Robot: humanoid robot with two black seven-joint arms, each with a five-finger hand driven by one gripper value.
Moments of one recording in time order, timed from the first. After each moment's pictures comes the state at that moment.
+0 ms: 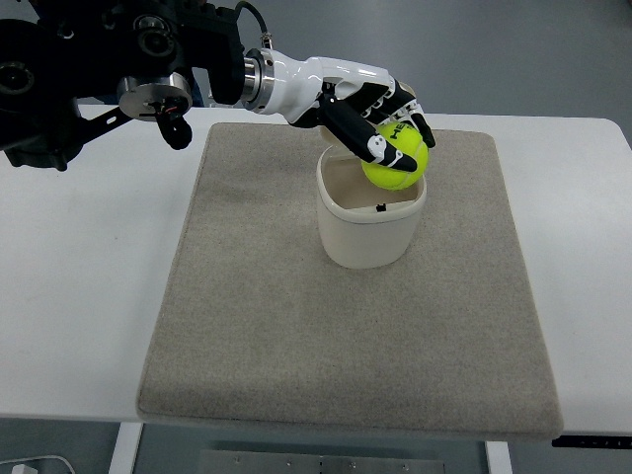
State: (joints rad) left arm -1.50 0.44 -0.12 -1.28 0.35 -0.35 0.21; right arm 0.07 0.00 -0.13 0.20 -0.13 -0.06 0.24
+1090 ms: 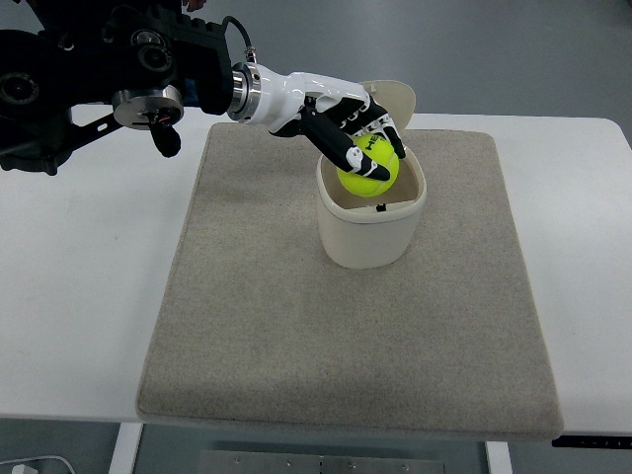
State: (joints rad) left arm -1.51 0.45 -0.05 -1.25 0.36 -0.33 0.22; right arm 0.07 0.00 -0.13 0.20 -0.13 -0.06 0.24
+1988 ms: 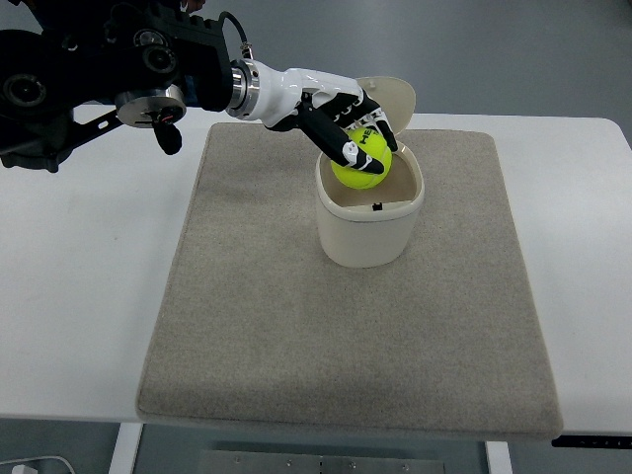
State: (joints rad) left arm -1.51 0.44 -0.05 -1.23 0.40 -0.30 0.24; right arm 0.07 0.00 -0.13 0.20 -0.13 -0.06 0.24
